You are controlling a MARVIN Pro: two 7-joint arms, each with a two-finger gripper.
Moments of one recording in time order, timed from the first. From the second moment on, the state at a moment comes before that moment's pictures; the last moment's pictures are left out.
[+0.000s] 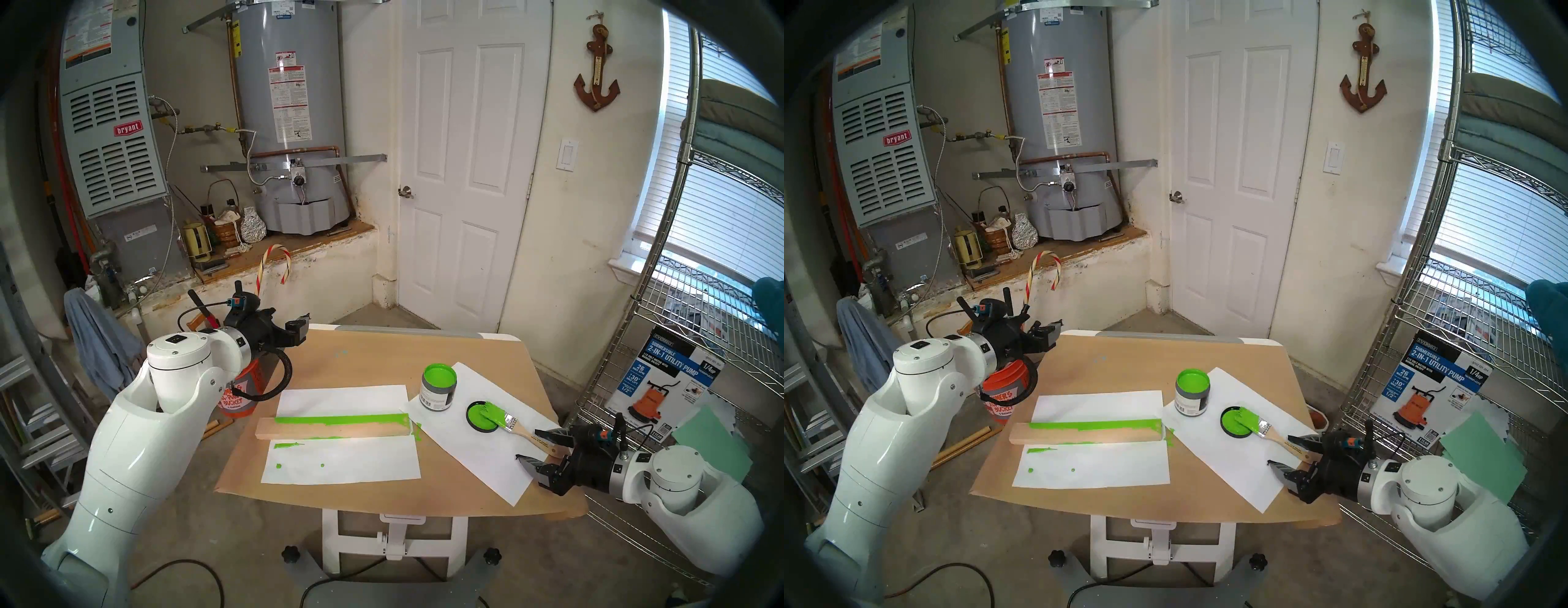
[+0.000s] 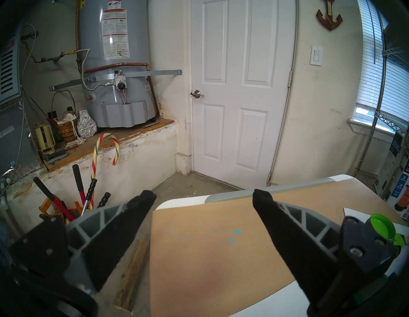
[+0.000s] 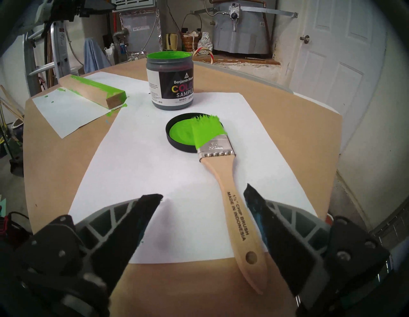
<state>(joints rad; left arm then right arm) 1.52 -1.00 -1.51 -1.87 -0.62 0.55 -0.02 -2.13 -0.65 1.65 -1.86 0.56 0.16 0.46</state>
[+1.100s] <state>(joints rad) 1.52 -1.00 -1.51 -1.87 -0.62 0.55 -0.02 -1.99 -0.64 1.56 -1.79 0.51 0.18 0.51</state>
